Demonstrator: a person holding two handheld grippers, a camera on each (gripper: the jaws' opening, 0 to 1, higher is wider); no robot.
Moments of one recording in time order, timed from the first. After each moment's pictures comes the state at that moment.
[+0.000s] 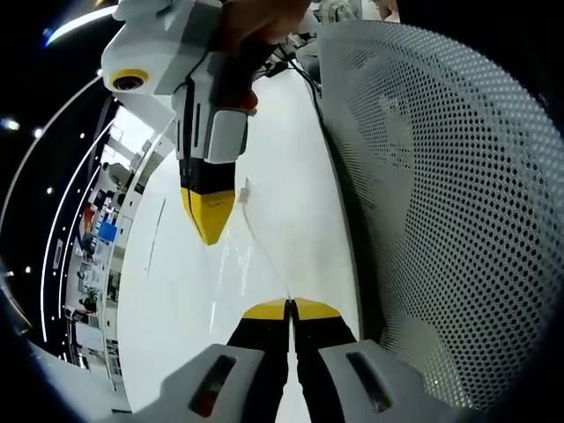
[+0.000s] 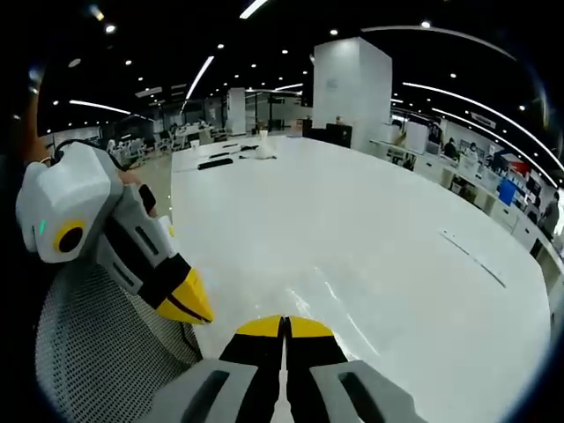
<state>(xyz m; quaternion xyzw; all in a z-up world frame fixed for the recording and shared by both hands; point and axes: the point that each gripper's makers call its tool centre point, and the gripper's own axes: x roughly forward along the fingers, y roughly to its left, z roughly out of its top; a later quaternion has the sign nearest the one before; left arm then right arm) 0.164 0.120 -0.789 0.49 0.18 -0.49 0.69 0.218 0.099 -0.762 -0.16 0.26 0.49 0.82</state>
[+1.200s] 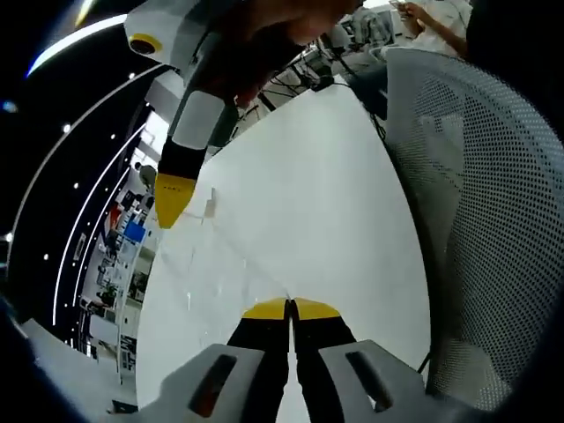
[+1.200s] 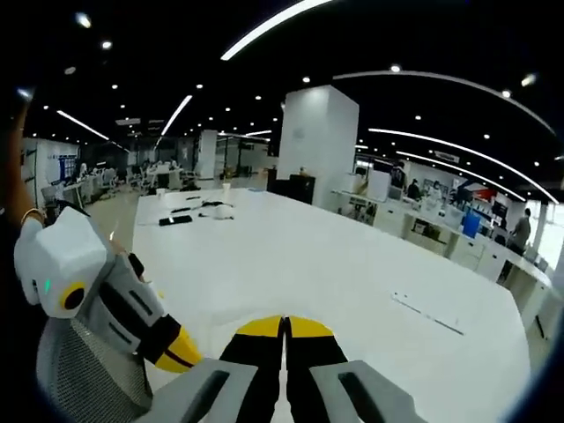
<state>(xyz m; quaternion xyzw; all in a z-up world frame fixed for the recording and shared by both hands) 0.233 0.115 -0.744 0.47 0.12 -0.44 0.75 0.291 0.099 -0.658 -0.14 0.13 0.43 0.88</state>
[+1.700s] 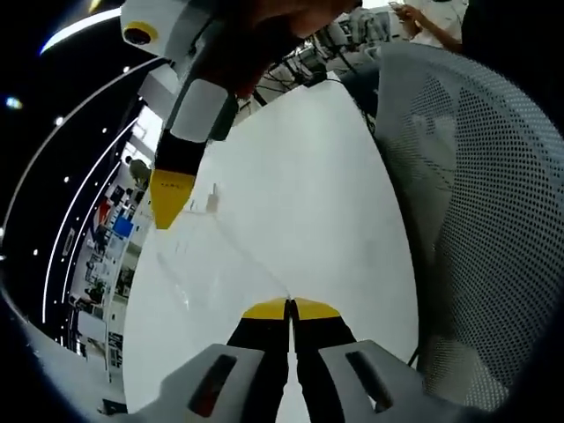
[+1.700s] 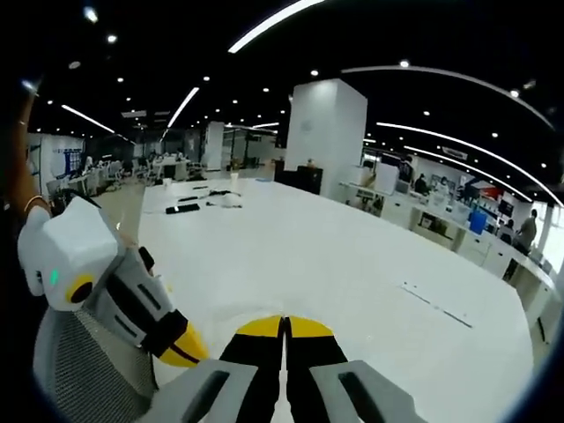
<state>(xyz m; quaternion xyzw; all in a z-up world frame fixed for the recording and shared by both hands) 0.217 0.117 -0.774 0.46 0.16 -0.48 0.73 0.278 0.101 -0.700 -0.15 0.17 0.44 0.87</state>
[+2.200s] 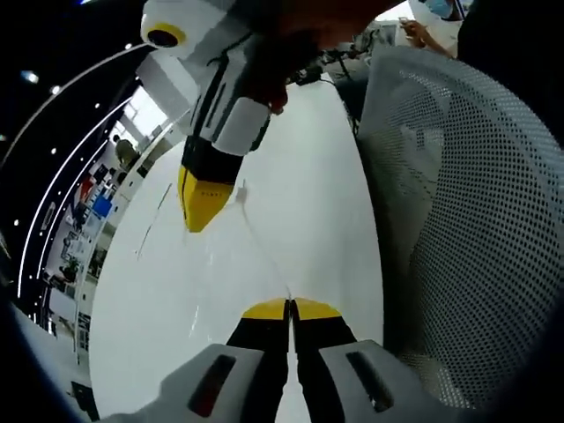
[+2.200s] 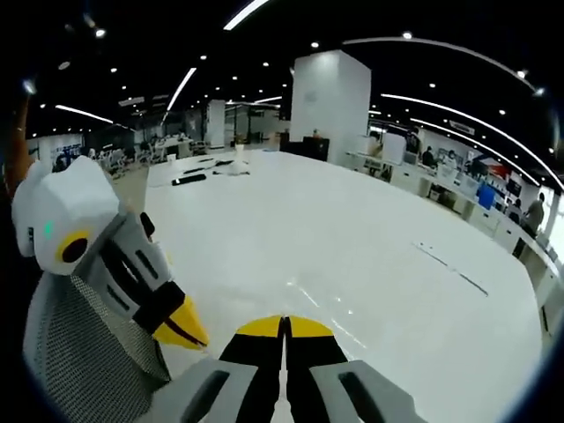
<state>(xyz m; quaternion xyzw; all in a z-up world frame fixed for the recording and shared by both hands) 0.201 0.120 -0.799 0.41 0.21 -0.49 0.74 0.259 0.099 -0.756 -0.16 0.24 0.44 0.85</state>
